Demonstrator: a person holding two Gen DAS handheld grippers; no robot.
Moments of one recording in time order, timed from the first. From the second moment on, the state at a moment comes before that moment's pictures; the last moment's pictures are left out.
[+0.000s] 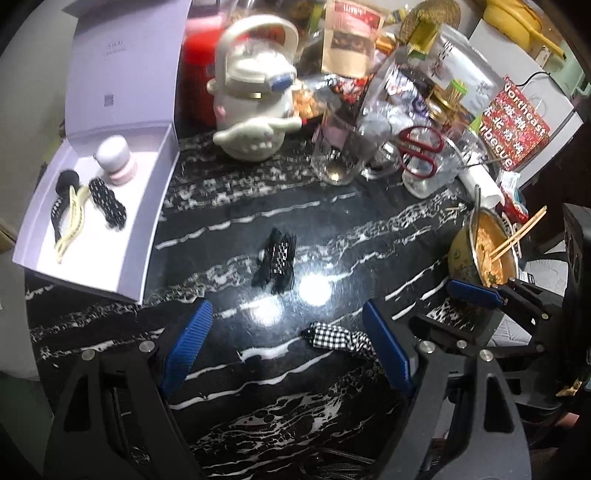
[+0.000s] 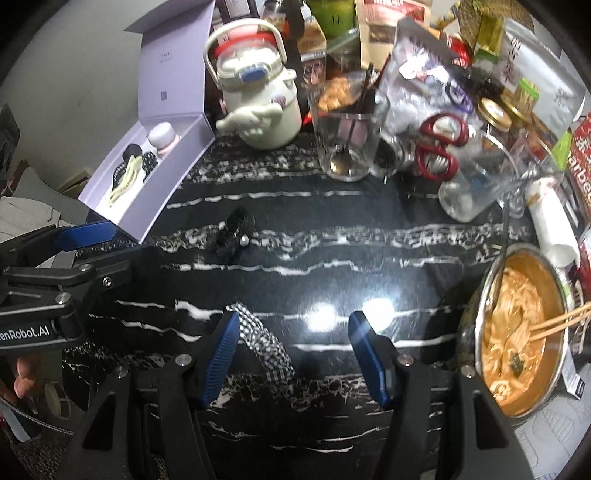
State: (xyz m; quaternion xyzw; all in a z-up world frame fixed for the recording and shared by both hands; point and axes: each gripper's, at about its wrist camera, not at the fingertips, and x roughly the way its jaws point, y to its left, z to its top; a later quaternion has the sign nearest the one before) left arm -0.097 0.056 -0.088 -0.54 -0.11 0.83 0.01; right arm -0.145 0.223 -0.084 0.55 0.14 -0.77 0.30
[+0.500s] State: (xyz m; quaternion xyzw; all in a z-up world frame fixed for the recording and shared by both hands) left arm -0.100 0.066 -0.142 -0.58 -0.11 0.81 0.02; right arm -0.135 0.221 -0.144 0.59 0.15 -0.73 0.32
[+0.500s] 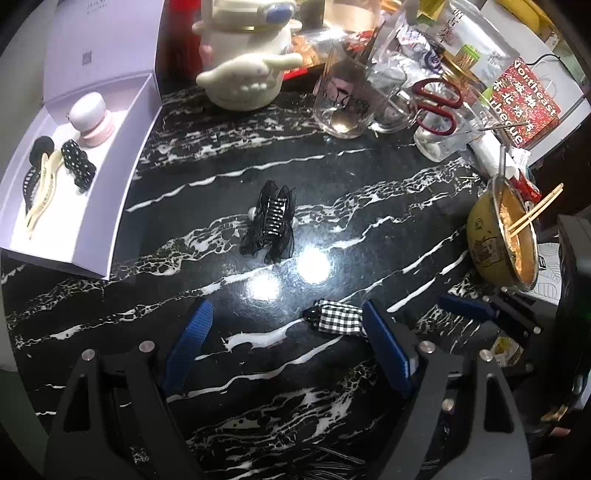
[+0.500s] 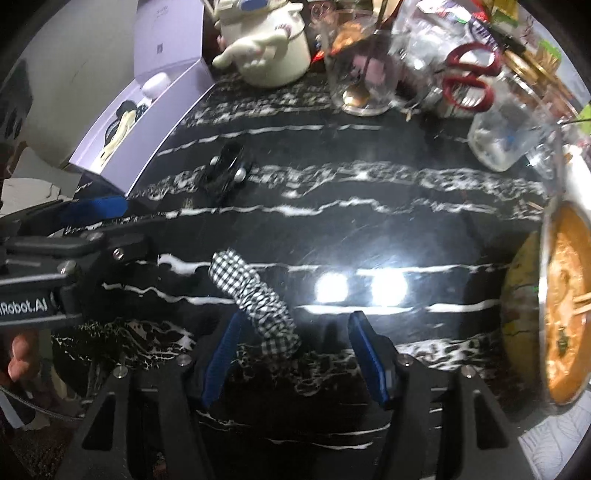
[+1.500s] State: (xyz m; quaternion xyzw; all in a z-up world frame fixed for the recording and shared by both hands) left arm -0.173 0.061 -0.189 -0.59 -0.10 0.80 0.01; right arm -0.202 0.221 -0.173 0.60 0.12 -0.73 0.31
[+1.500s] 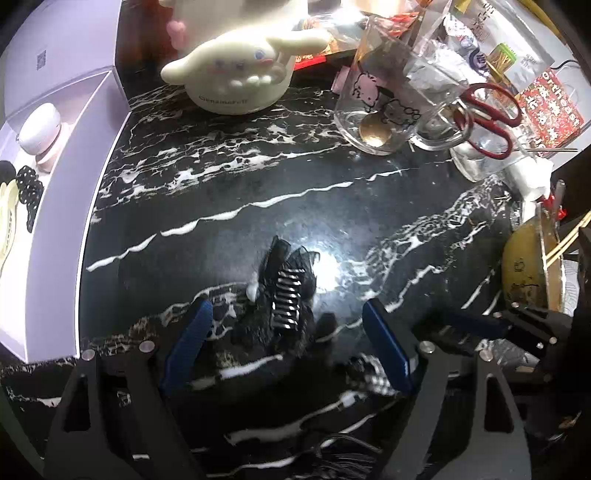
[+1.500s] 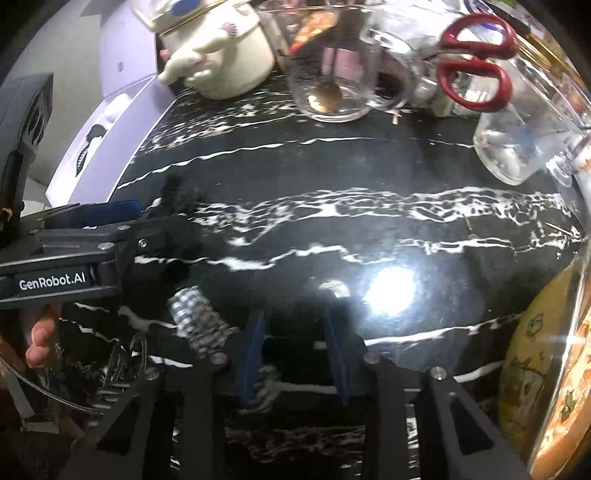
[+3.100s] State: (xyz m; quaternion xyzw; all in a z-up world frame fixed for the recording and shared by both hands) left arm -0.057 0.047 -0.197 -0.61 -0.10 0.79 -0.04; right arm -0.114 0.198 -0.172 0.57 0.17 -0.68 0.42
